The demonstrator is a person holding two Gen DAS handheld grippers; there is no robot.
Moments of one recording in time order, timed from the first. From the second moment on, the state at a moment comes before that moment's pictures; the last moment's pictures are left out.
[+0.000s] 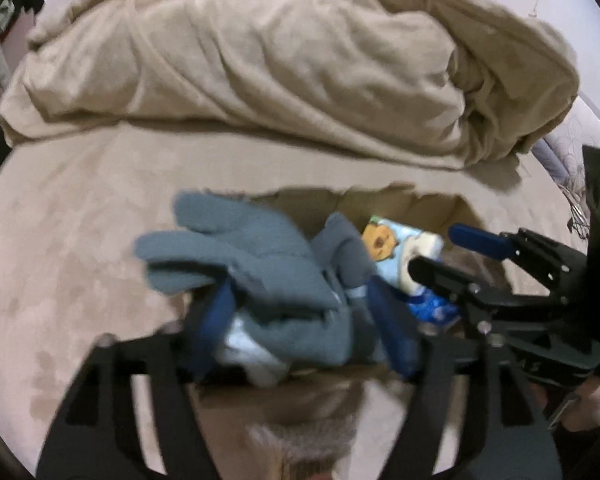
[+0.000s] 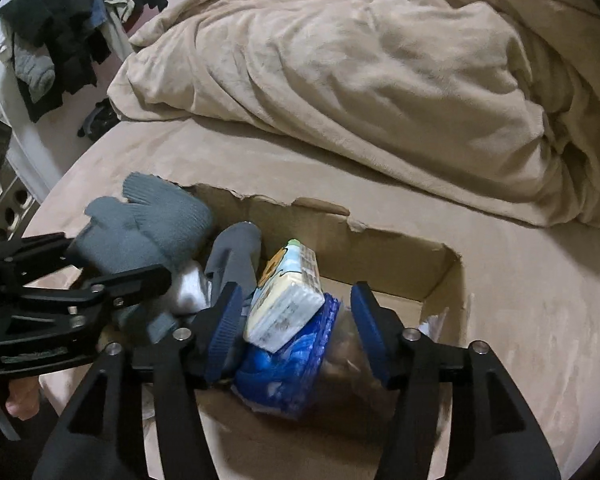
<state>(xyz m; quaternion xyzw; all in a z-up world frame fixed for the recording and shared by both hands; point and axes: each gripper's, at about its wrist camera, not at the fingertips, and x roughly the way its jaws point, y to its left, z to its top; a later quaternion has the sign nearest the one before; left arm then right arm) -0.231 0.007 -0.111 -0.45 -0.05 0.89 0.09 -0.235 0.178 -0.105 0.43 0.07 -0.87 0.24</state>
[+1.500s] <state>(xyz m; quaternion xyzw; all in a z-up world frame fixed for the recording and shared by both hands) -0.064 0.024 -0.124 -0.48 -0.04 0.87 0.07 -0.068 0.251 -0.071 0.44 0.04 -0.88 0.19</state>
